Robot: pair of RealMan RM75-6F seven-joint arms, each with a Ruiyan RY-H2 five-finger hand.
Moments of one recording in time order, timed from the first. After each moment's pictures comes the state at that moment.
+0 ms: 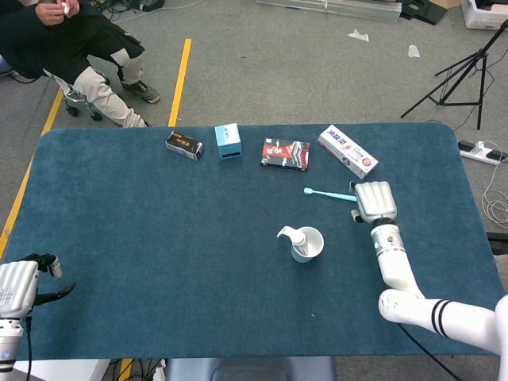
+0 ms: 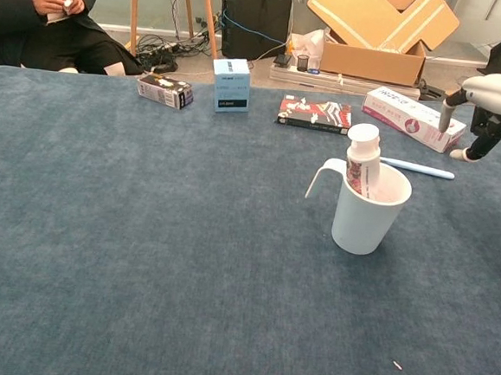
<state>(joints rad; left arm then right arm) -0.13 -1.11 -0.07 -1.66 1.43 1.44 0.06 0.83 -1.41 0.09 -1.42 -0.61 1.07 -0.66</state>
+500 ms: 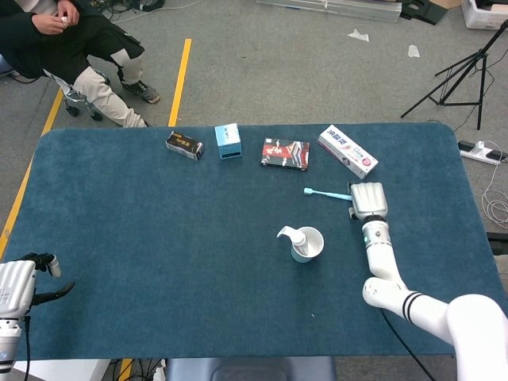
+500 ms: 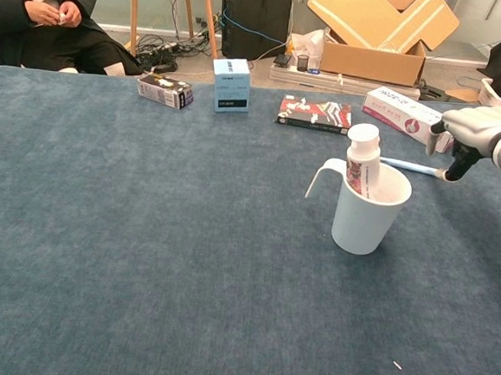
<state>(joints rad) -0.12 -1.10 -0.07 -1.68 1.43 1.45 0.03 0.84 -1.67 0.13 -0.99 -0.63 0.92 -0.63</state>
